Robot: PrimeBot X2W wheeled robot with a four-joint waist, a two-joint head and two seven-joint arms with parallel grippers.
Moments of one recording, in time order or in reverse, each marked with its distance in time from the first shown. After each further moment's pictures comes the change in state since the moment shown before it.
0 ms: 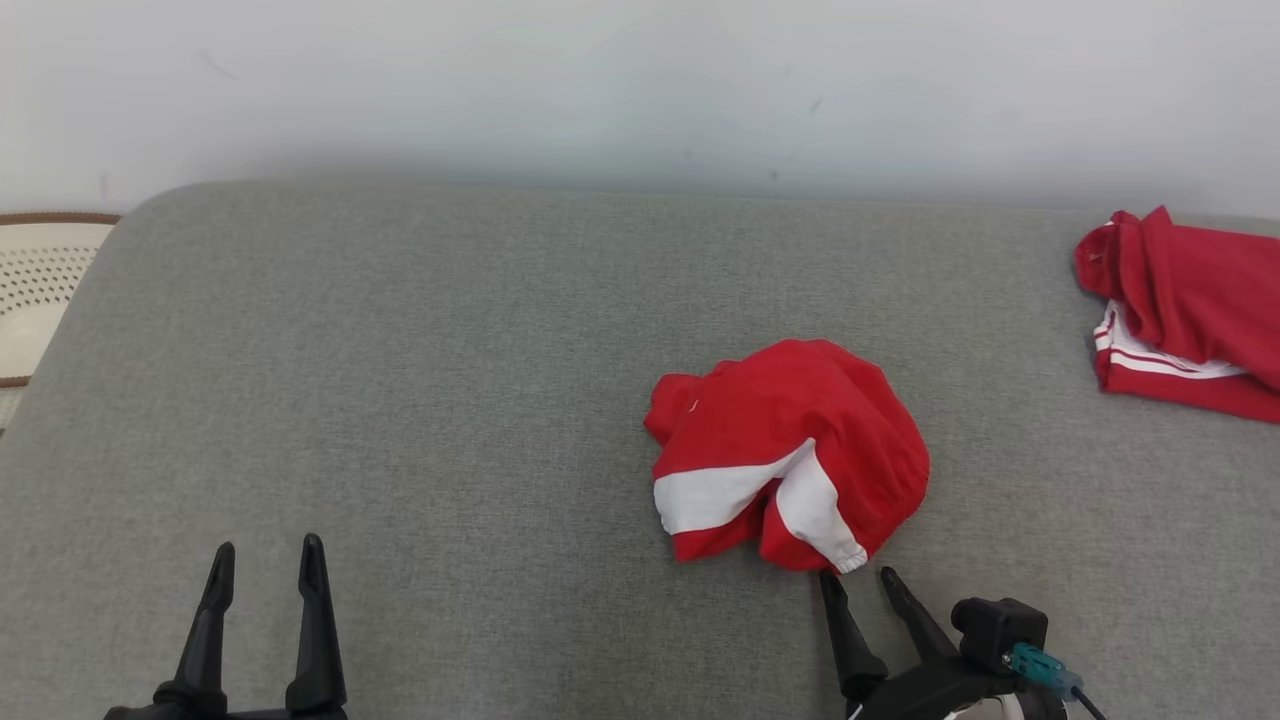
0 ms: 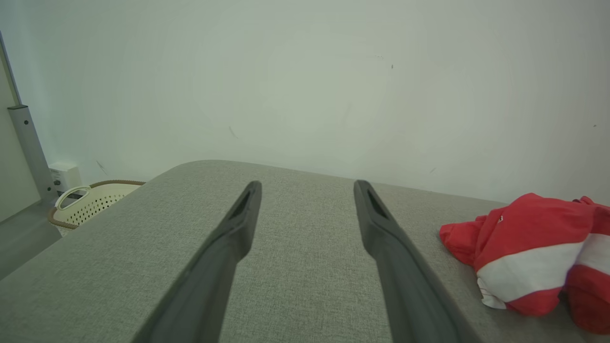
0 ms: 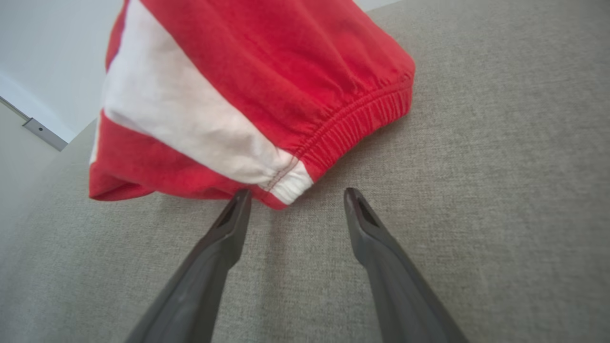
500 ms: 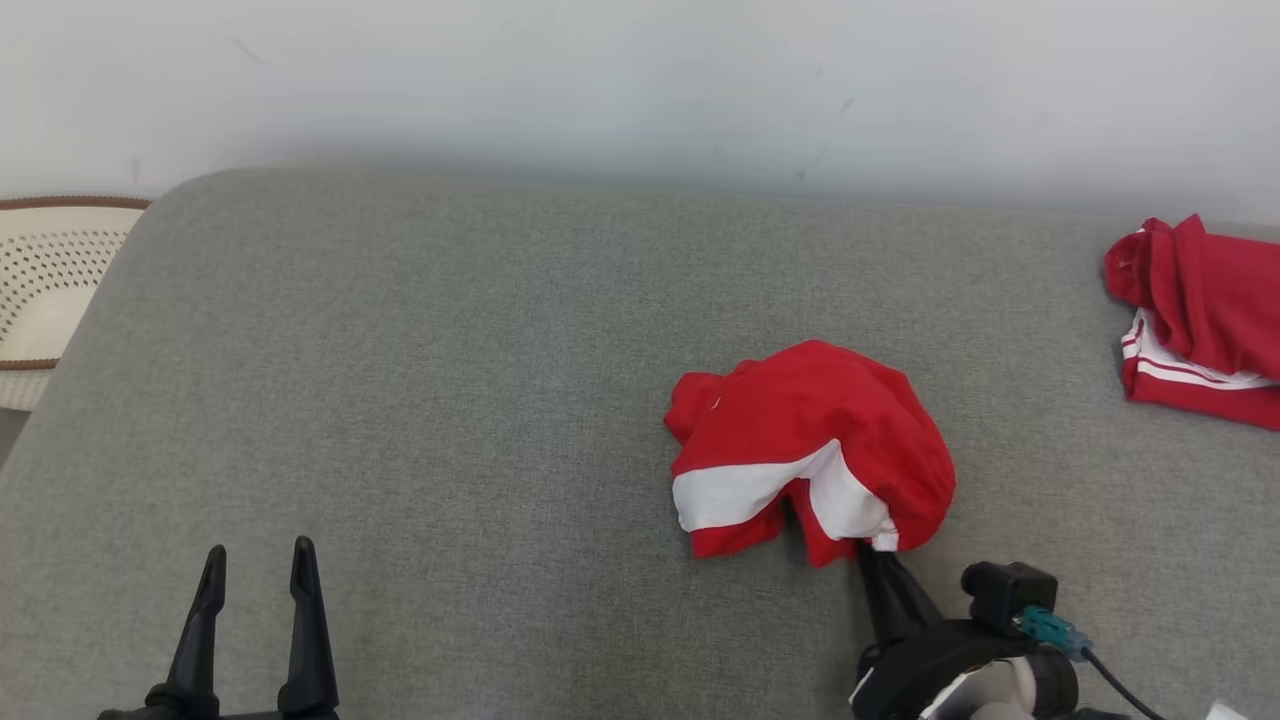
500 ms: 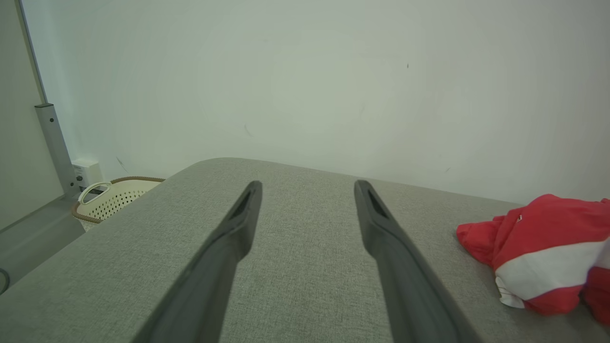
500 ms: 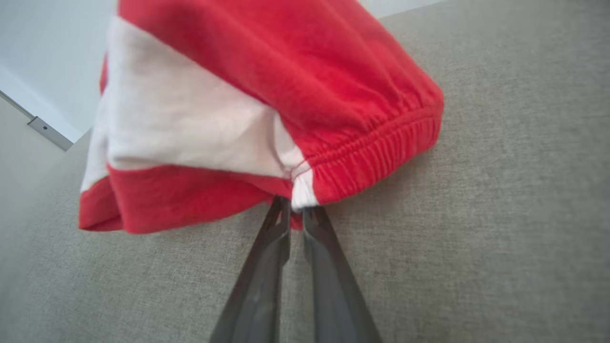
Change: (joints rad) left arm -0.001 -0.010 0.027 0.007 0.013 -0.021 0.000; right arm -0.087 -0.024 0.028 0.082 0.053 0.000 -0.006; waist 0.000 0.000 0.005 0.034
